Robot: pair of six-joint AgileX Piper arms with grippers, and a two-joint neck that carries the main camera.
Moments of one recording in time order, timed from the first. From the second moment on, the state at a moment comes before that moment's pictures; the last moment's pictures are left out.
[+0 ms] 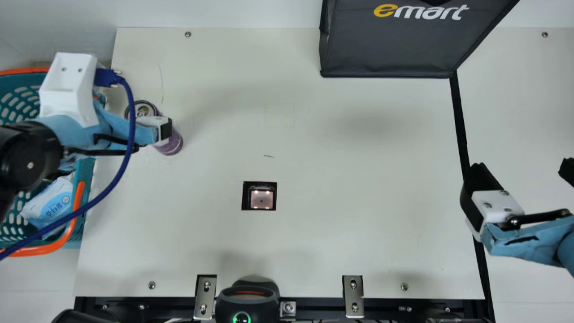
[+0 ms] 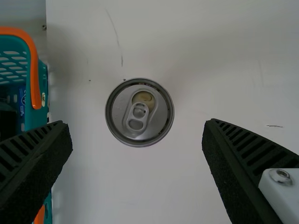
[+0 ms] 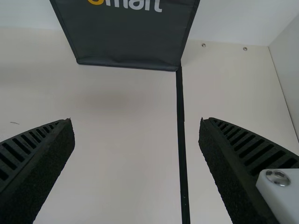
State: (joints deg) left arm -14.8 75.5 -63.1 4.1 52.5 -10.0; right arm 0.6 42.6 -69.8 -0.8 69.5 0.0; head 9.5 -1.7
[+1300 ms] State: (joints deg) left arm -18.4 81.8 -65.0 7.6 51.3 -18.8; right arm 0.6 42.6 -69.8 -0.8 69.5 0.0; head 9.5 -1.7
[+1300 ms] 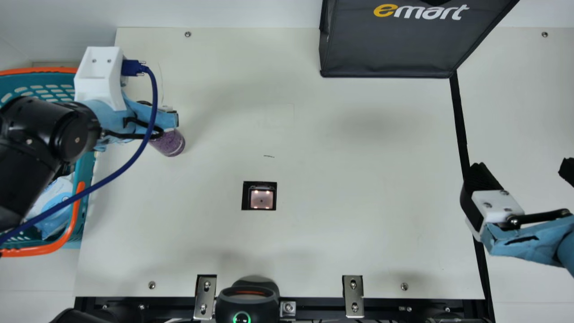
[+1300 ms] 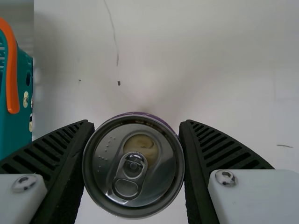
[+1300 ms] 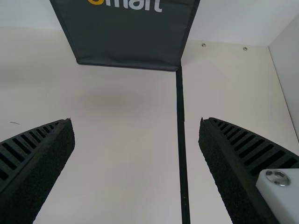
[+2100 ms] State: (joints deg) left arm -34.2 72.1 -66.2 9.0 64.3 -28.5; right arm 0.6 42.6 -69.8 -0.8 69.5 0.0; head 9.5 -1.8
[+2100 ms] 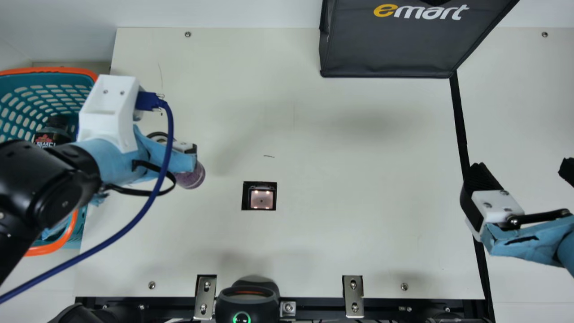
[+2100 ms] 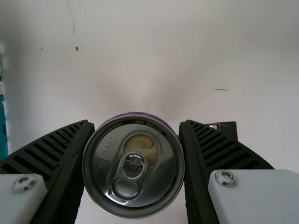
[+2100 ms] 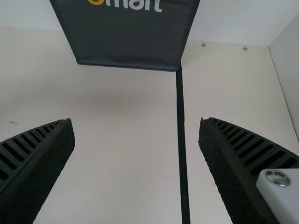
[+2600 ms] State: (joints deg) left arm -50.8 75.7 -68.8 14.4 67.3 -45.5; right arm 0.6 42.6 -69.8 -0.8 69.5 0.0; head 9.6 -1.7
